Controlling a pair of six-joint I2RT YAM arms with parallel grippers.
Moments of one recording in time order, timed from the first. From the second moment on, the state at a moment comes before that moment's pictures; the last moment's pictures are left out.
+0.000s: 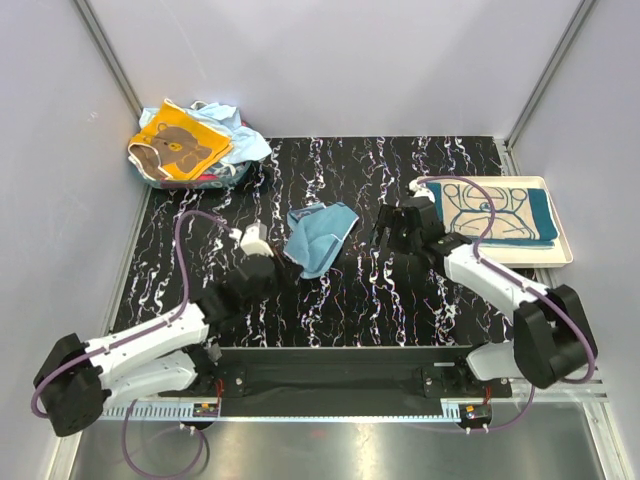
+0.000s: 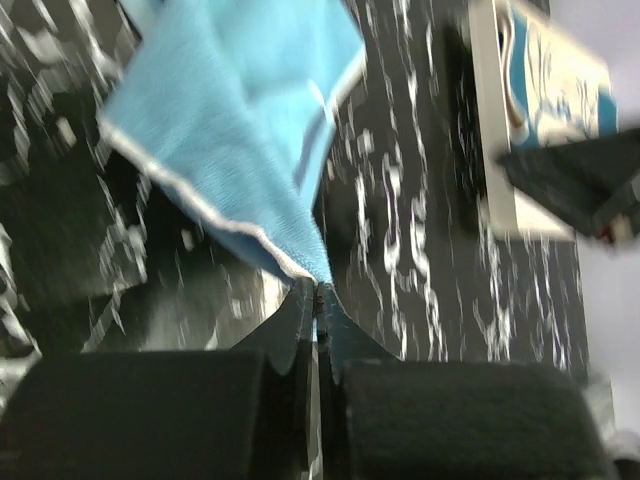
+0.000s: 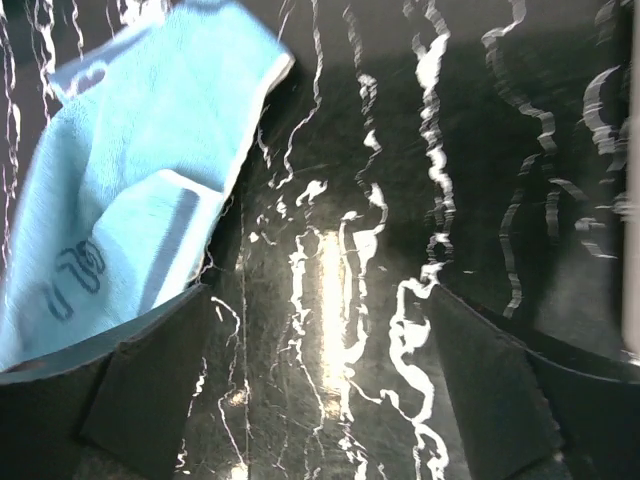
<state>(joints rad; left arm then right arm) -0.83 0.98 0.53 -0.02 -0.35 -0.92 0.46 1.34 0.82 -0.17 0.09 0.58</state>
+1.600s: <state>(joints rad) -0.89 0.82 0.42 -0.31 -0.39 -1.07 0.64 1.80 0.87 0.20 -0.09 0.62</state>
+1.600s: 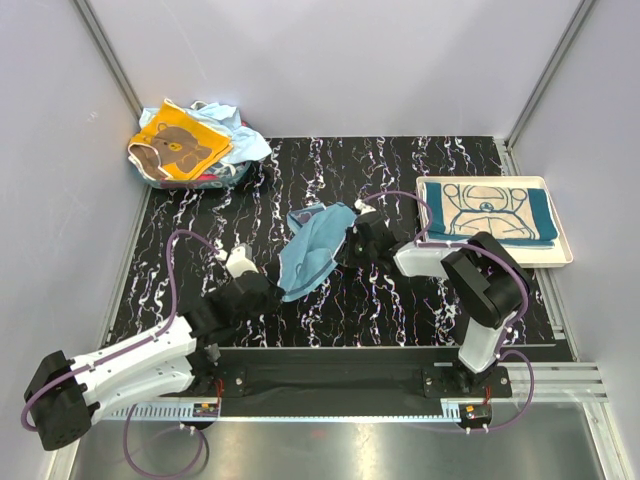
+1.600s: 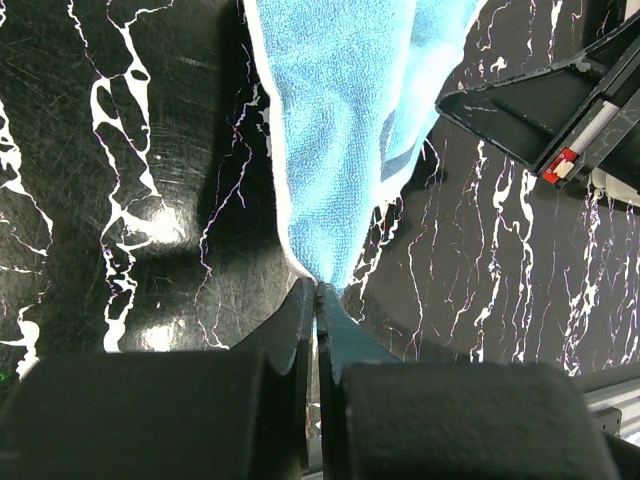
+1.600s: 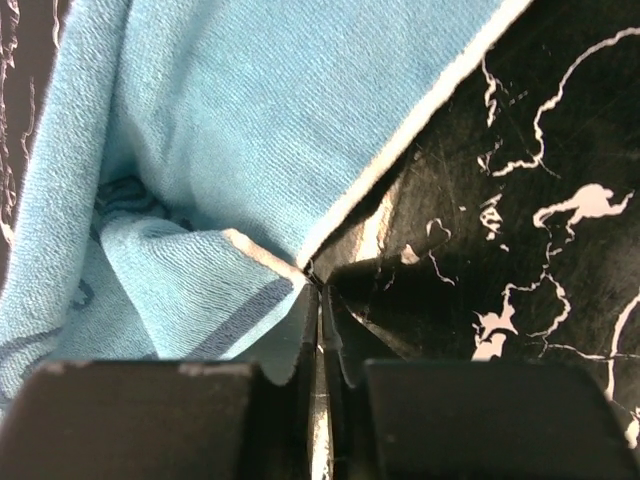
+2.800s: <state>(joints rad) -0.72 0.84 0.43 -0.35 -0.27 -0.99 0.74 1.85 1.00 0.07 0.03 0.42</state>
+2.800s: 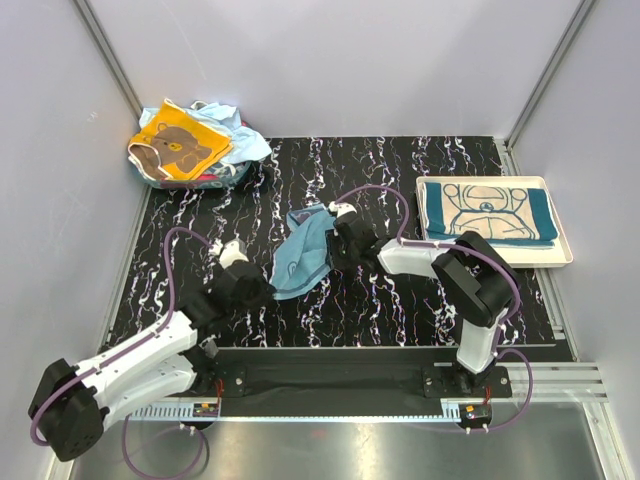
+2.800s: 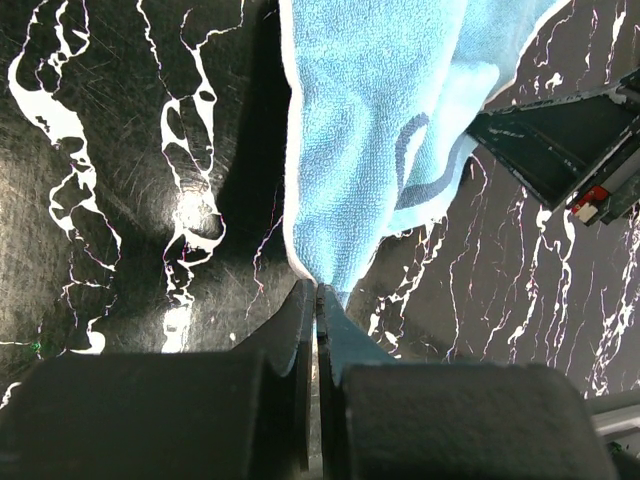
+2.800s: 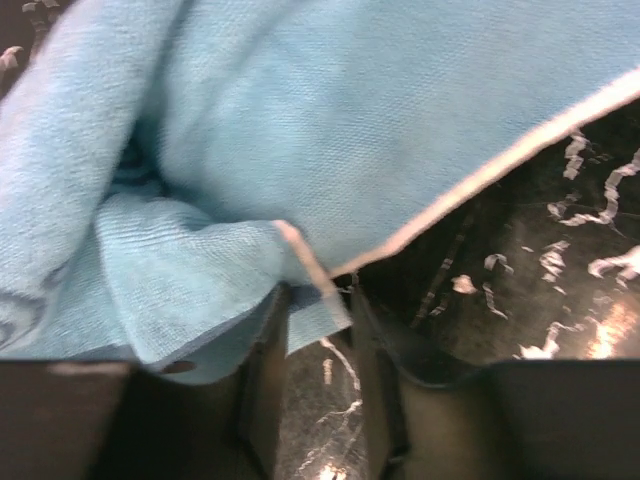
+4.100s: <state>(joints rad) -0.67 0.94 0.94 -0.40 -0.16 -0.71 0.74 1.36 1.42 -0.48 0.21 0.39</state>
